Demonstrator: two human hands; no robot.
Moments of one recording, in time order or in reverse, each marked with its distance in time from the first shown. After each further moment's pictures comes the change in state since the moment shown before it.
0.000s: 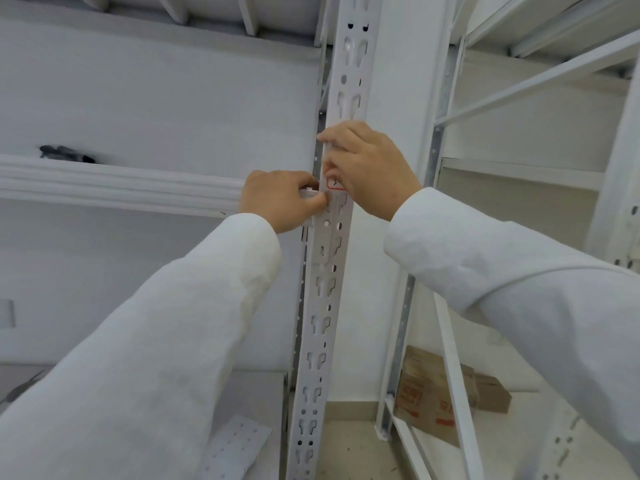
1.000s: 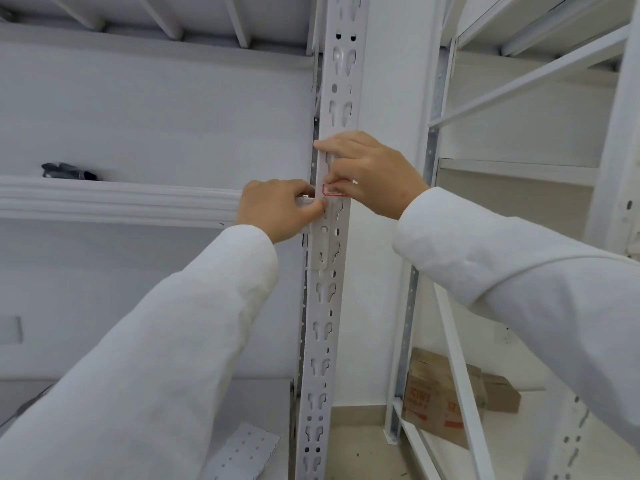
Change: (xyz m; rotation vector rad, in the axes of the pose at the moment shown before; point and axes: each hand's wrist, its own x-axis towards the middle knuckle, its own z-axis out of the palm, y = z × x) left_hand -0.001 0.000 0.000 0.002 -0.001 -0.006; right_hand -0.008 0.007 -0.013 0.155 -0.077 0.035
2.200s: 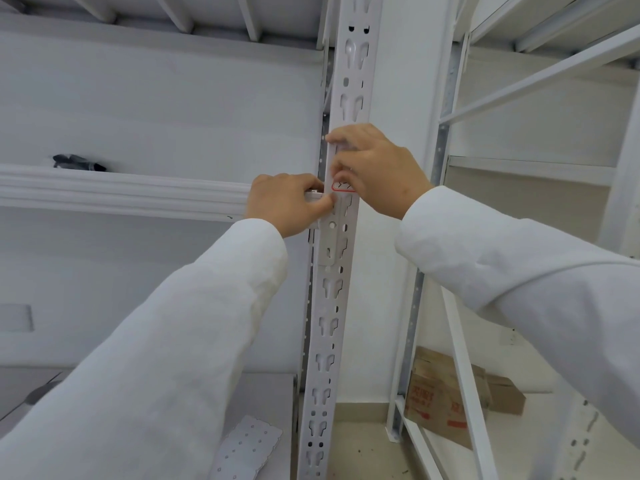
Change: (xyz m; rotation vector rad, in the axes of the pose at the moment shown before) left_hand 0.000 0.000 0.002 0.007 0.025 0.012; right_hand 0.005 -0.014 -0.004 0.024 -0.105 0.243
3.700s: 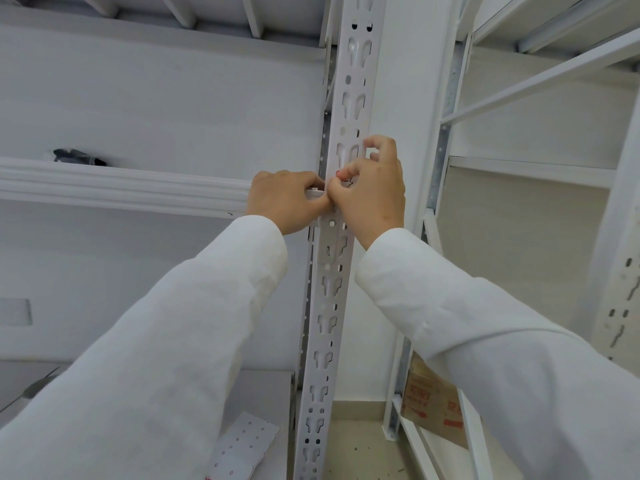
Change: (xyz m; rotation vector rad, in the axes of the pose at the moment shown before) left_hand 0.001 -0.002 0.001 -0.016 -0.007 0.003; right_hand -0.011 -0.050 0.017 0.364 0.233 0.716
